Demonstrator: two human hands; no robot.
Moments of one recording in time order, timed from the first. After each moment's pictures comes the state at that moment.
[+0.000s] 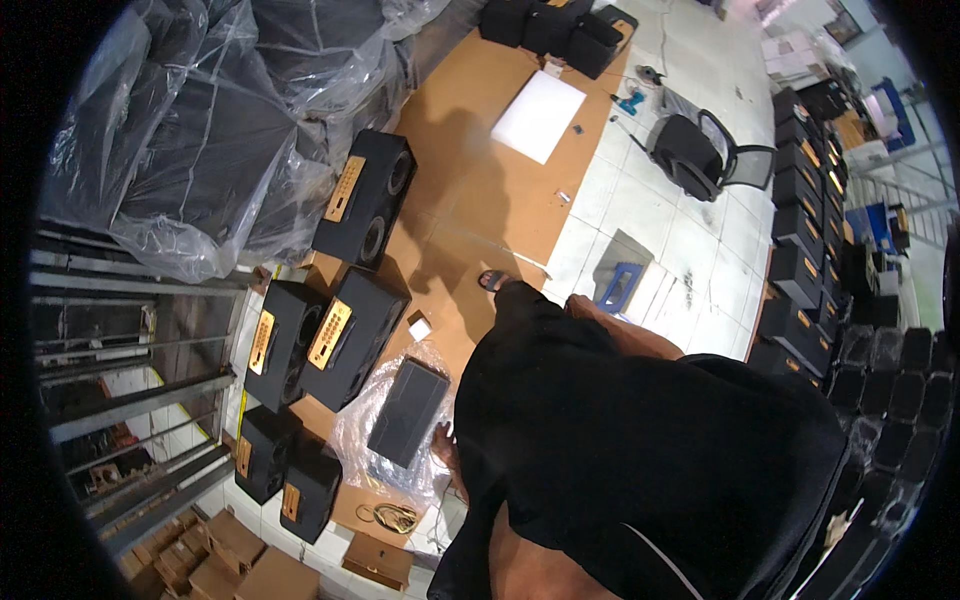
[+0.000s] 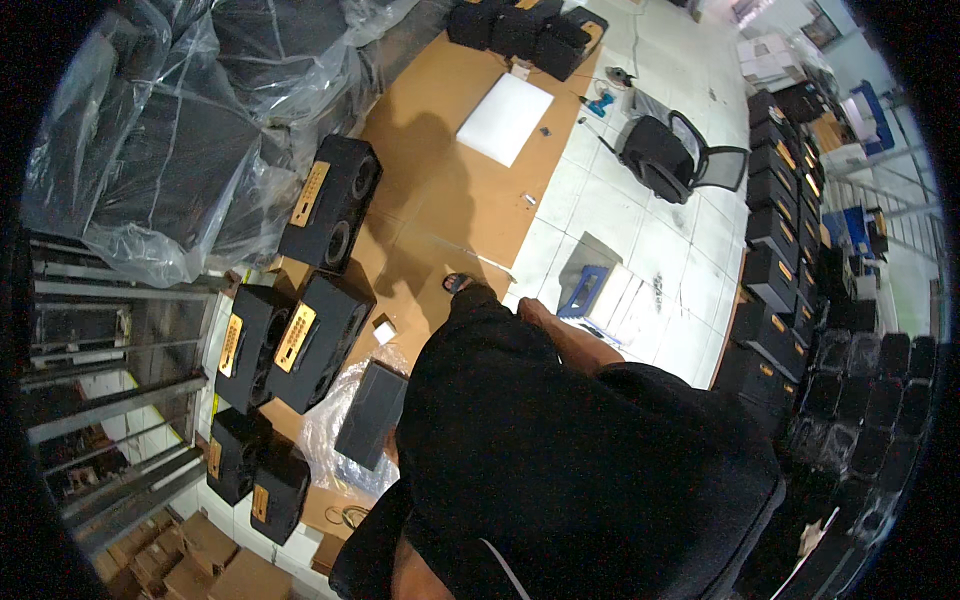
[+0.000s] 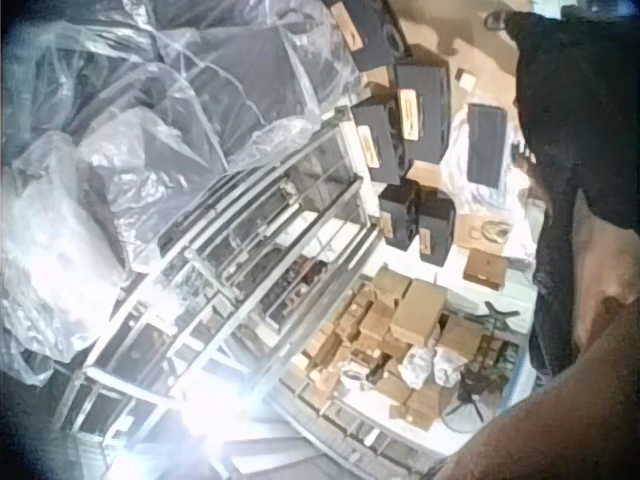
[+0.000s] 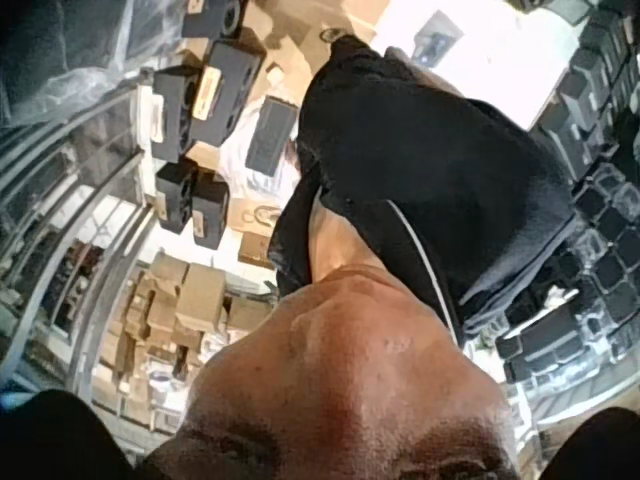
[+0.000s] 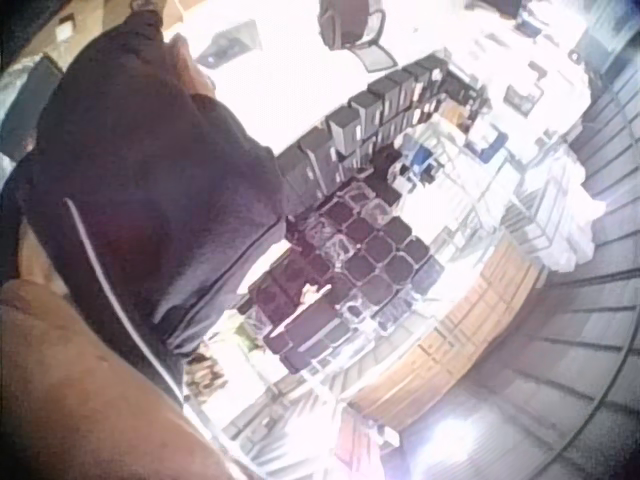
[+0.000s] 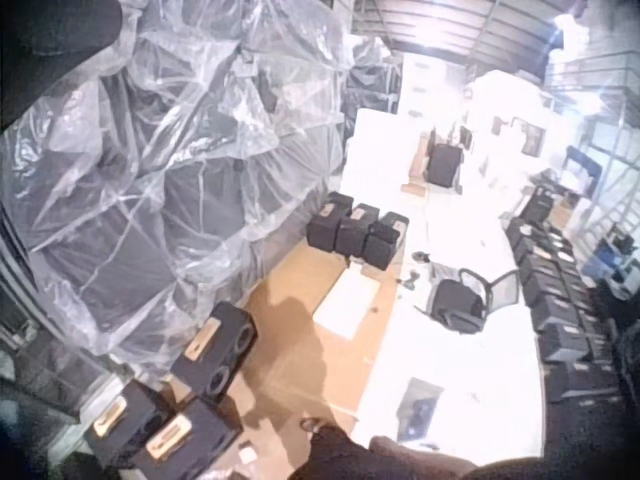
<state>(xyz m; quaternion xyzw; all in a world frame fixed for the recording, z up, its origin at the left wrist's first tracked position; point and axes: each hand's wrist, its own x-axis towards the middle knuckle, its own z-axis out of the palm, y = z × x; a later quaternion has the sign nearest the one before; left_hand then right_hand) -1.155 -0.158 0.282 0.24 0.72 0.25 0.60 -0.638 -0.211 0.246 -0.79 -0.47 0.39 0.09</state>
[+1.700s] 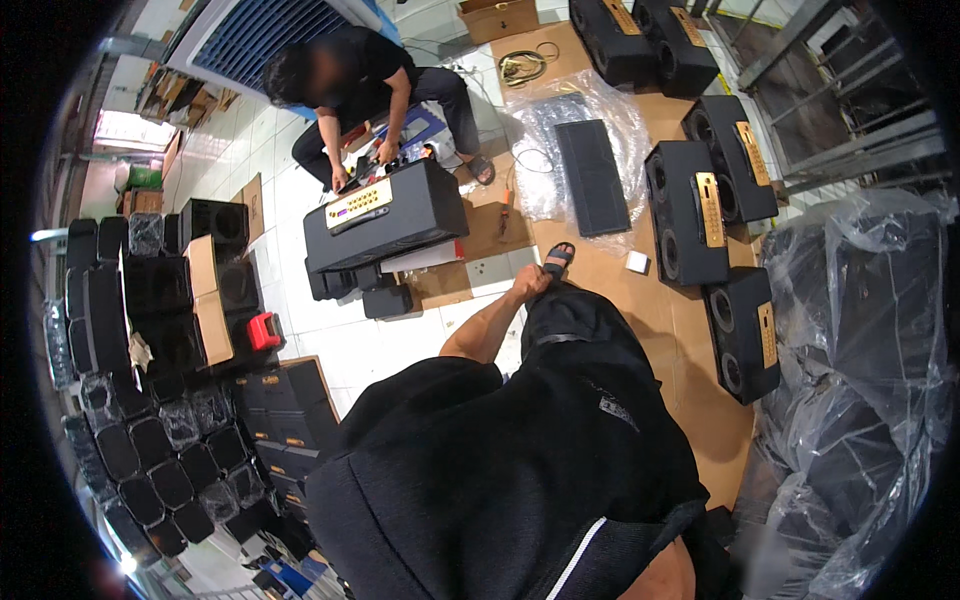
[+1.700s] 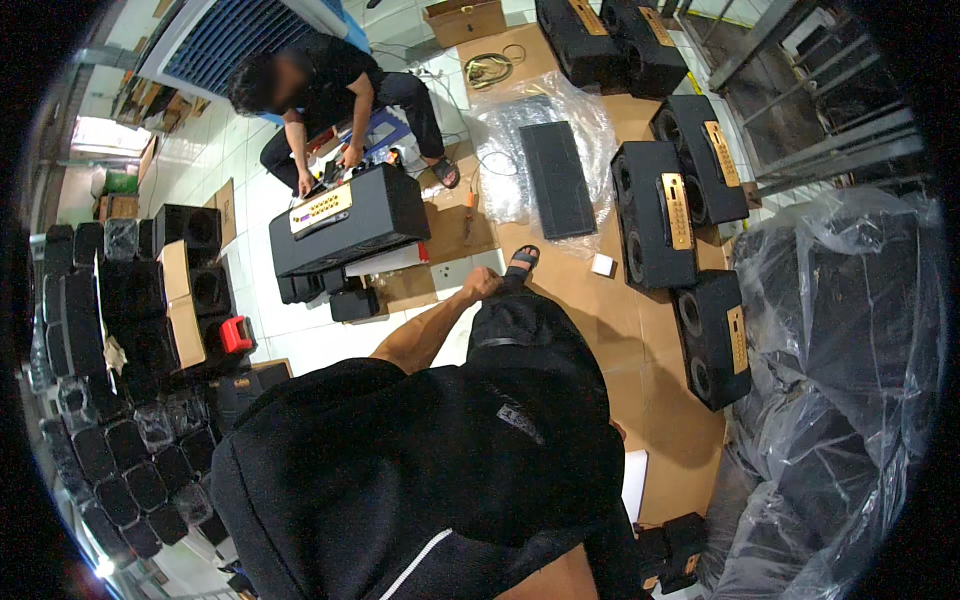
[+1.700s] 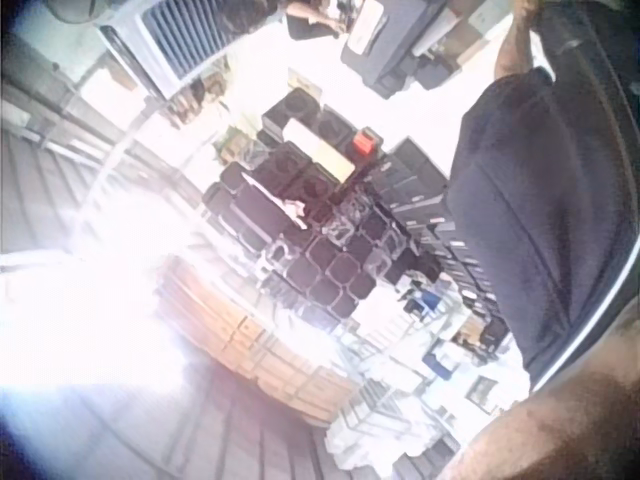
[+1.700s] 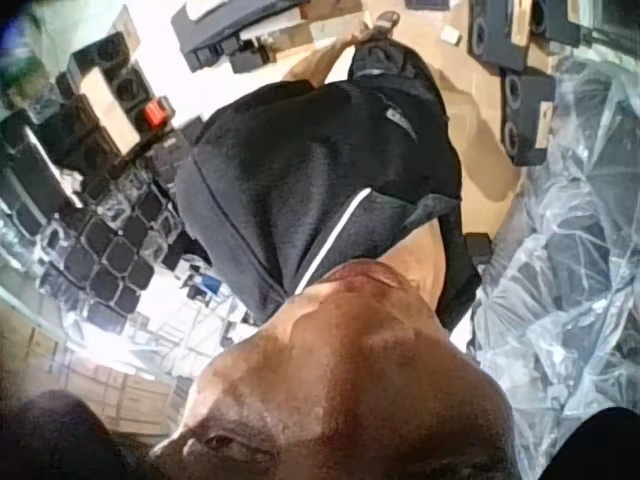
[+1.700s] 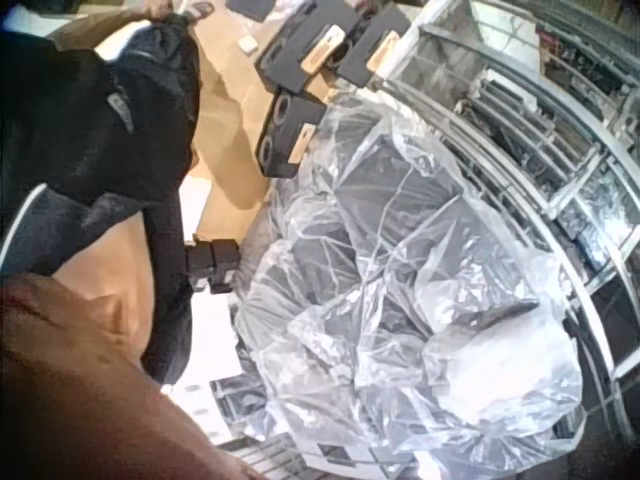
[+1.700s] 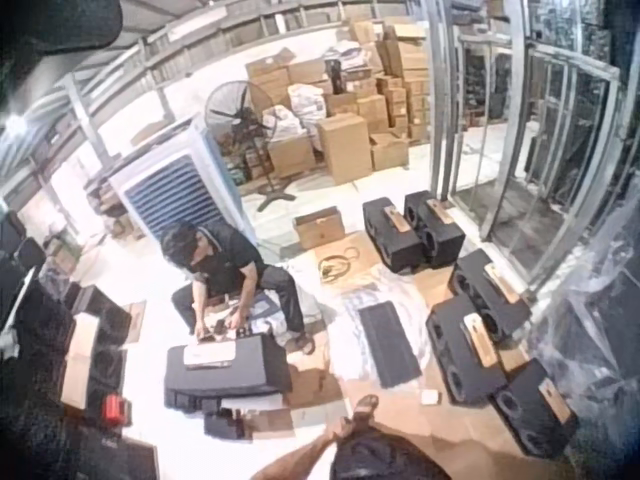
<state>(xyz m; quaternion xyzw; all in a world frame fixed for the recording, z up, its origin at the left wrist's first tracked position) -0.955 -0.291 0.238 -0.08 0.87 0.36 0.33 -0.665 0.101 0.305 -0.52 -0.62 0.56 -0.20</state>
